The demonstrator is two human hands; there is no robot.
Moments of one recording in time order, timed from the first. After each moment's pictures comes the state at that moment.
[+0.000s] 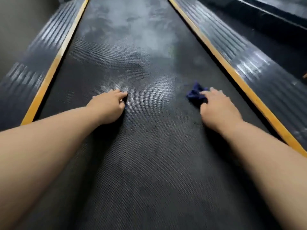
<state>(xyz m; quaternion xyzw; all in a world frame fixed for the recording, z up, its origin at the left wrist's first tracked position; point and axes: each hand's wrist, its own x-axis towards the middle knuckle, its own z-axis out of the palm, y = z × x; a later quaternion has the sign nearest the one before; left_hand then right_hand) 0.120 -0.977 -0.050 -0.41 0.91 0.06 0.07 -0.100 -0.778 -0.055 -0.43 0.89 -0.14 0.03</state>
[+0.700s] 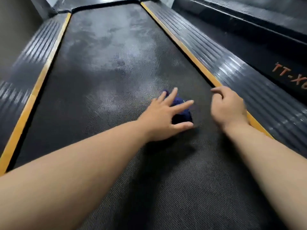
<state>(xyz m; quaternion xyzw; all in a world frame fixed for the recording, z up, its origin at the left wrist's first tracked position) 0.031 -0.835 -0.037 -0.15 0.98 0.13 -0.03 -0.115 -0.707 -0.036 -0.27 0.89 -0.37 0.00</state>
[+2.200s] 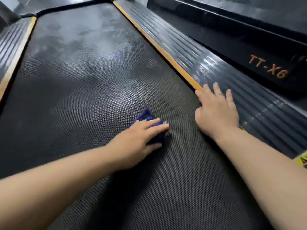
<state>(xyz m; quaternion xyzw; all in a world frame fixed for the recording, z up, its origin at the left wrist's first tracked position) 0.047 -0.836 -0.073 -0.02 0.98 0.17 -0.05 -0.145 -0.684 -0.056 -0.34 0.93 -0.07 -0.05</state>
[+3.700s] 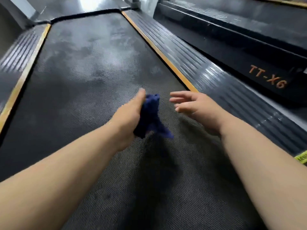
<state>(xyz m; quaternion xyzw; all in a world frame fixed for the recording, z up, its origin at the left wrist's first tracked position) 0.024 -0.818 0.003 -0.37 0.61 0.68 -0.14 -0.123 -0.696 -0.004 -0.33 0.71 -0.52 0.35</state>
